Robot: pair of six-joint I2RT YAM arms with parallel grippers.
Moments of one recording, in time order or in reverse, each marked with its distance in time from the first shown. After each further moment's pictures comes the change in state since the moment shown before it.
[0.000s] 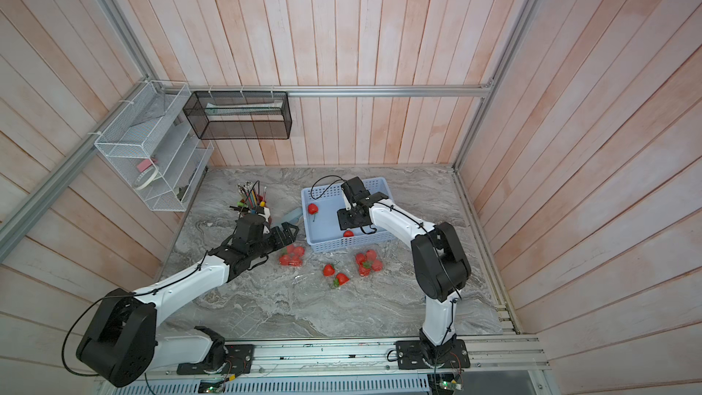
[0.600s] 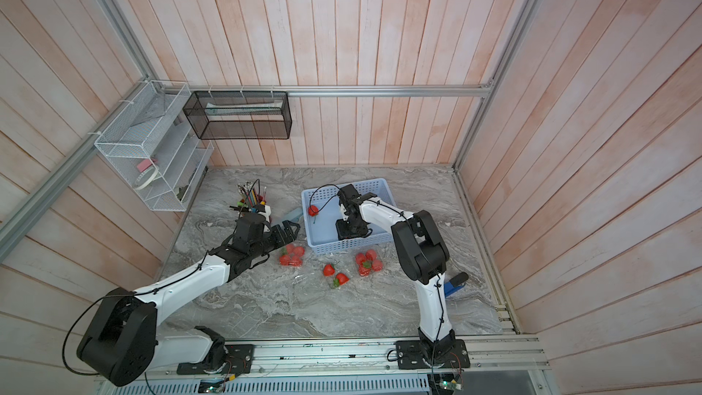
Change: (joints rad) left arm -0.004 0.003 0.000 0.036 0.003 0.000; right arm -0.013 0.179 0.090 -0.115 -0.106 -0.011
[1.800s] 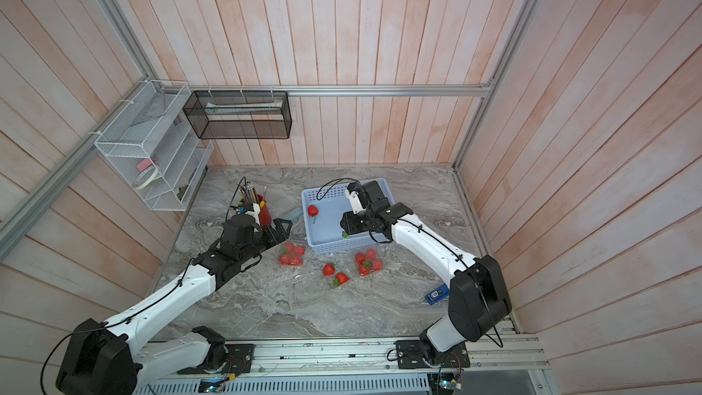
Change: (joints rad) left arm -0.005 -0.182 0.000 -0.123 -0.076 -0.025; right arm 0.048 -0.589 -0.335 0.205 -0.010 0.013
